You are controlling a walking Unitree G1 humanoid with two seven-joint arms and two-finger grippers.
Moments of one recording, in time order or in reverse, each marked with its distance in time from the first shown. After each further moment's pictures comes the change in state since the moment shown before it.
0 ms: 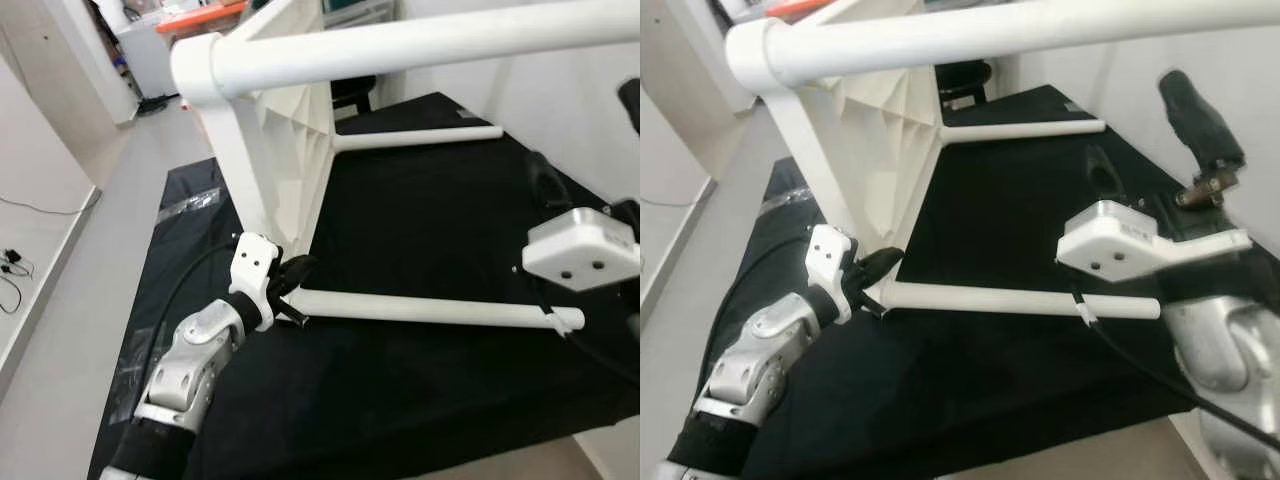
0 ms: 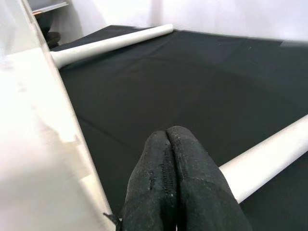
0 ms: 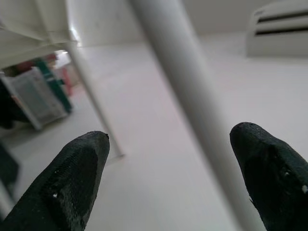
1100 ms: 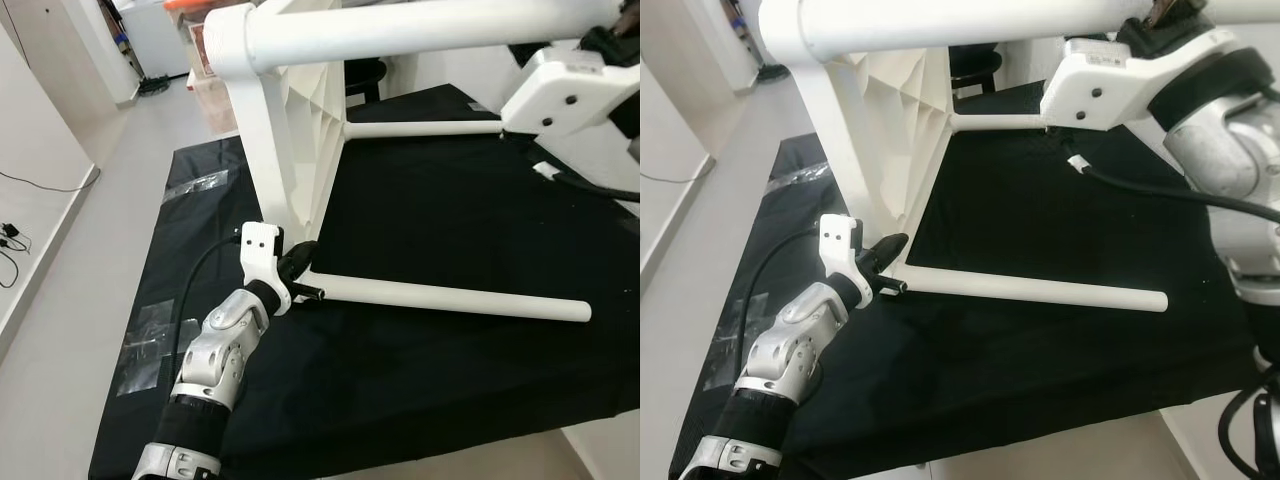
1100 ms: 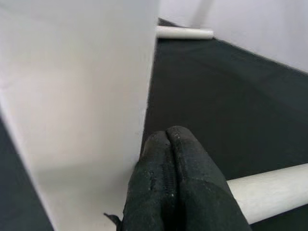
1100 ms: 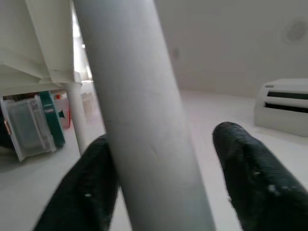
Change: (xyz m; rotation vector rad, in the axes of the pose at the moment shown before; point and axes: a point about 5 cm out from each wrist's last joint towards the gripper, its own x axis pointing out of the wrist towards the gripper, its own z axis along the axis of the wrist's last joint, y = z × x) left arm 0.029 0.006 -0.012 -0.186 0.035 0.177; right arm 0.088 -0.015 -0.012 -0.105 -0.169 0.079
